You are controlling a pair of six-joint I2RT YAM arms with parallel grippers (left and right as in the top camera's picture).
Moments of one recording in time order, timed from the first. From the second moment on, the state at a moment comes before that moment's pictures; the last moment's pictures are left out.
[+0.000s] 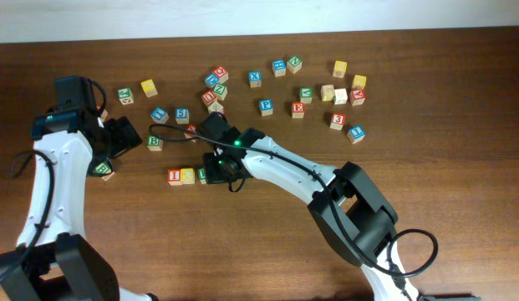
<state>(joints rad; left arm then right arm) 0.22 1.67 1.38 -0.98 -0.07 -0.35 0.79 2.21 1.65 -0.64 -0.19 0.66</state>
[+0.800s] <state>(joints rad) 0.22 1.67 1.38 -0.98 -0.07 -0.35 0.80 2.21 1.65 -0.63 -0.20 0.69</state>
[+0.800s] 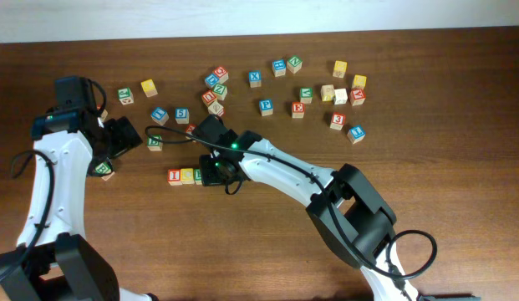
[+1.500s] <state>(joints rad) 0.22 1.67 1.38 -0.98 -0.07 -0.35 0.80 2.21 1.65 -0.58 -0.21 0.70</state>
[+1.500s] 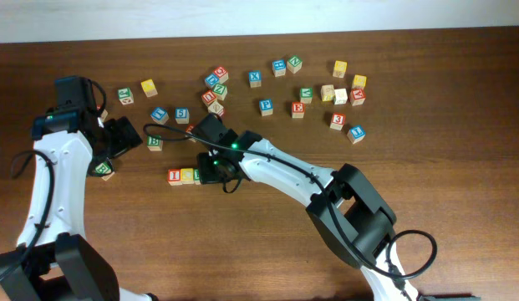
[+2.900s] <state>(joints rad) 0.22 1.67 1.38 -0.98 -0.07 -0.35 0.90 2.21 1.63 -0.67 -0.21 0.70</state>
